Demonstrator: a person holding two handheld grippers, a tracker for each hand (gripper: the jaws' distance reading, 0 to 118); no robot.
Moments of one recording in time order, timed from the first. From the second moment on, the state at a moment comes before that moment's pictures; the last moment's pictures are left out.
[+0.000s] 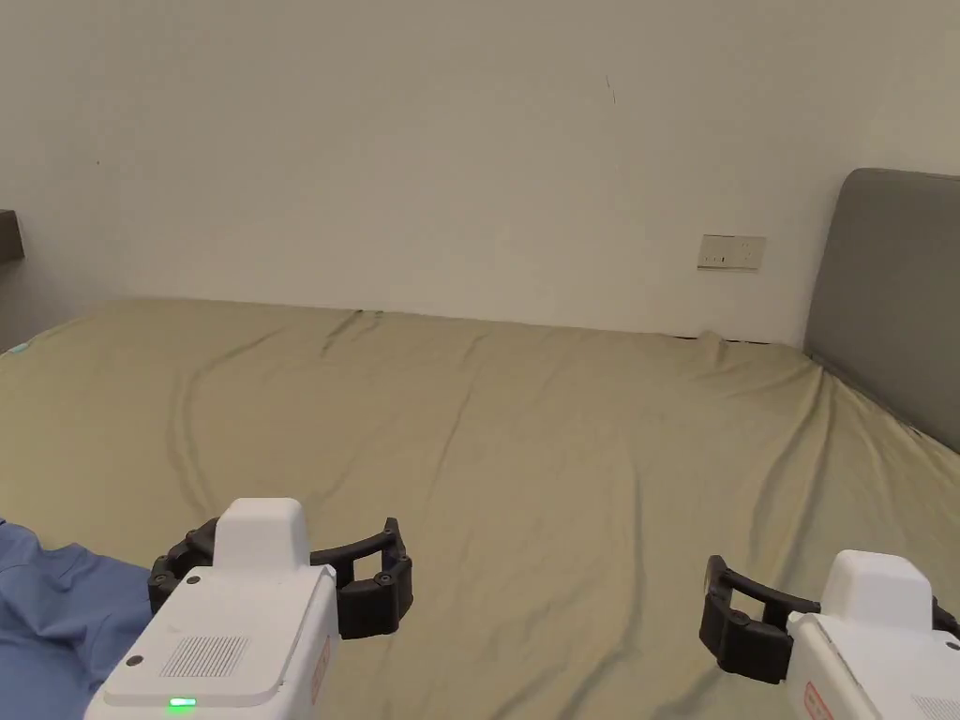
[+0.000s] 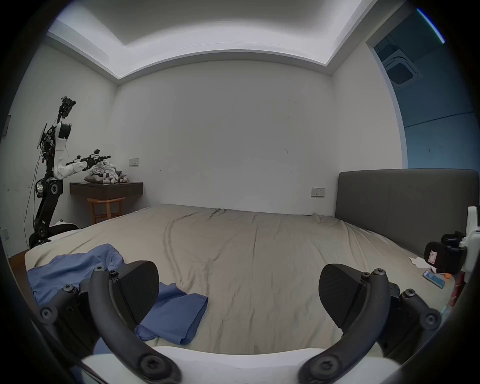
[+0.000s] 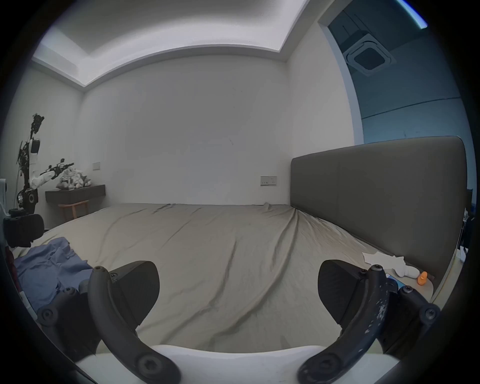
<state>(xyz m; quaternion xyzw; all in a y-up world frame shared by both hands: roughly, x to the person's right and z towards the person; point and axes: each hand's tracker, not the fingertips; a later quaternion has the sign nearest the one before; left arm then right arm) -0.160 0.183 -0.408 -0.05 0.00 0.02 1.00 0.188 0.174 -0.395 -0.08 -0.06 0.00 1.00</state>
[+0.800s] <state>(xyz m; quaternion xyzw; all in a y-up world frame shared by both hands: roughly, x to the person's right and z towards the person) -0.116 0.094 -0.411 0.06 0.10 -0.74 0.66 0.115 0.090 -0.392 0.00 -0.06 0.74 0.67</state>
